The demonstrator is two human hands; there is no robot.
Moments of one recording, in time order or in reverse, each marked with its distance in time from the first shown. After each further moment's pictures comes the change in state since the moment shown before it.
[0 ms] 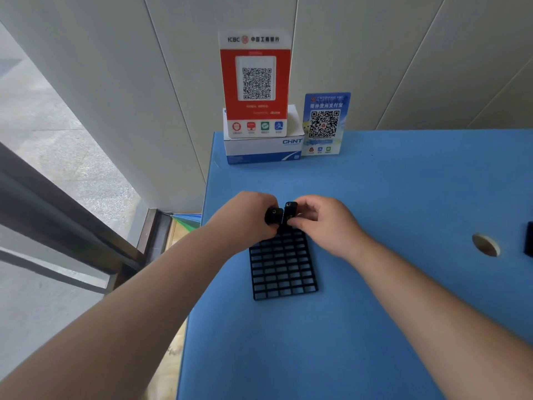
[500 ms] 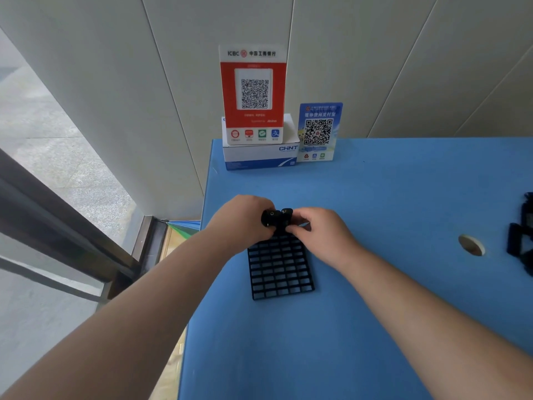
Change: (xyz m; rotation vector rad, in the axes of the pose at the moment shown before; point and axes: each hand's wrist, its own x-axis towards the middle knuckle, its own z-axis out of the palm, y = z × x) left_hand -0.006 0.001 -0.003 0.011 0.022 -0.026; right_hand -0.009 0.002 0.007 -0.262 0.052 -0.031
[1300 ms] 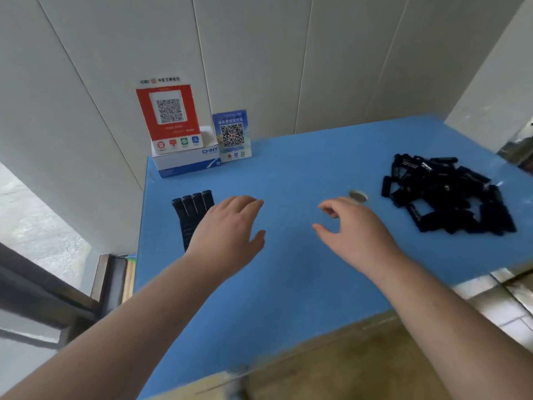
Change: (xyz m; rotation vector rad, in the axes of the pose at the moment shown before) left_hand -0.104 0.125 0.044 0.288 0.284 0.371; right_hand -0.208 0.038 -0.119 -0.313 0.398 0.111
